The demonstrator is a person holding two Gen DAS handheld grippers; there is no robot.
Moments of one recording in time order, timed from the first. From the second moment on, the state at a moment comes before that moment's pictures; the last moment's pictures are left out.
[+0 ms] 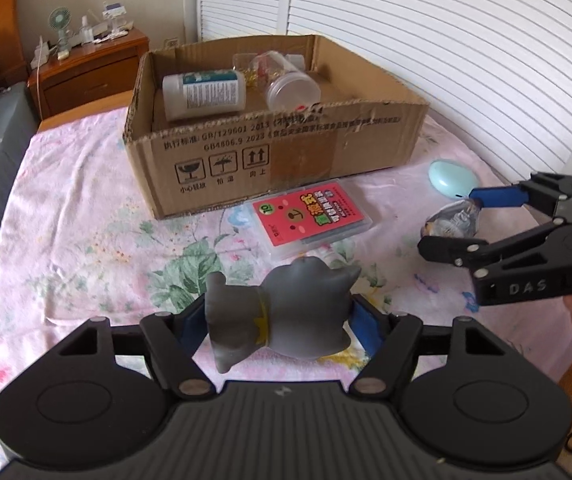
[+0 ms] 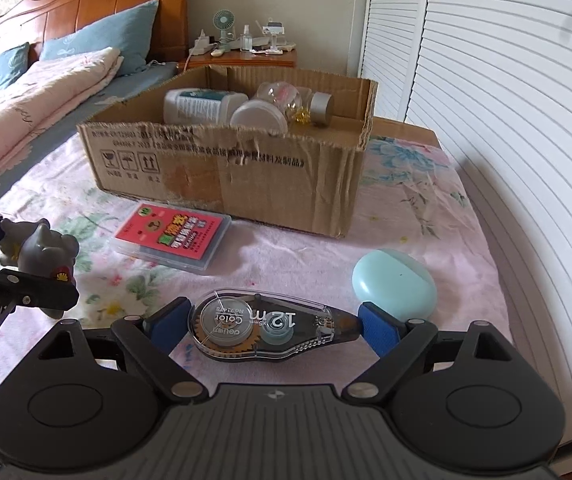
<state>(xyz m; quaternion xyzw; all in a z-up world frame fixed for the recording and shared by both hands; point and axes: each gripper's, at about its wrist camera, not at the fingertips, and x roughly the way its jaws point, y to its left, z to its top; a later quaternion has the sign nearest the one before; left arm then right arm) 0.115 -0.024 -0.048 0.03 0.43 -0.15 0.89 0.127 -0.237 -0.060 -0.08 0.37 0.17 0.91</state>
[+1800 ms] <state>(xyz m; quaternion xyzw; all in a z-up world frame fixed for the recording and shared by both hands) 0.139 -0.014 0.018 0.07 0.34 -0.10 0.93 0.157 -0.229 0.046 -0.05 0.32 0.21 0.92</state>
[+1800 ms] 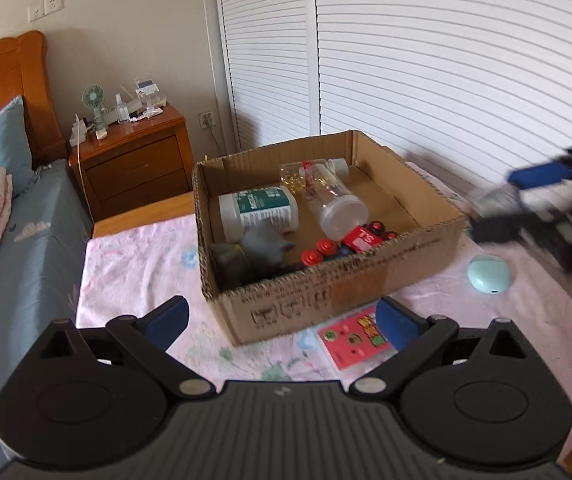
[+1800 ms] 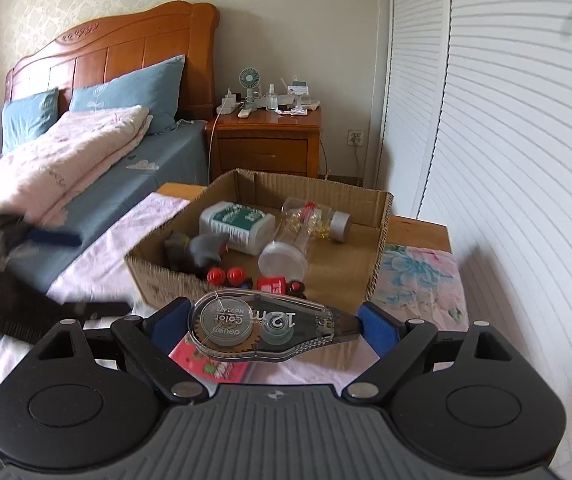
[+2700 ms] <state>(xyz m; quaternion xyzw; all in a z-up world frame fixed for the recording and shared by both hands) 0.141 0.007 -0.008 0.00 0.39 -0.08 0.92 0.327 -0.197 0.024 -0.02 0.40 0.12 0.91</state>
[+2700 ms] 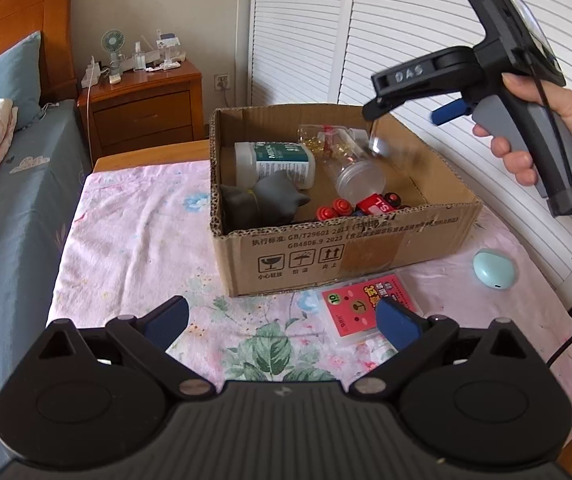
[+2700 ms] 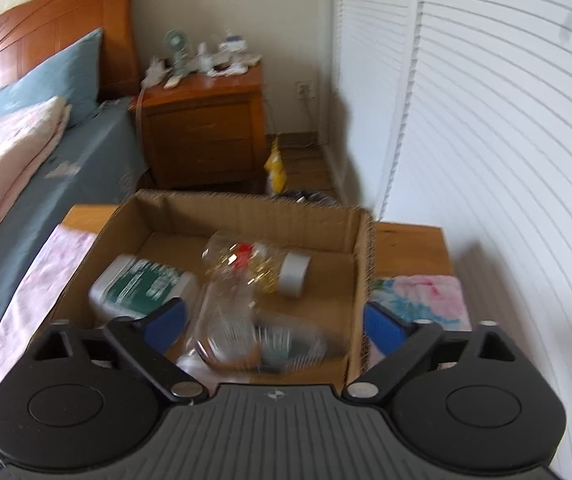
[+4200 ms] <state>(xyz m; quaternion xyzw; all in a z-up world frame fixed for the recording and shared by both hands) 0.164 -0.050 -0.039 0.03 0.43 -0.11 0.90 0.143 -0.256 -0.065 -0.05 0.39 0.05 0.92</state>
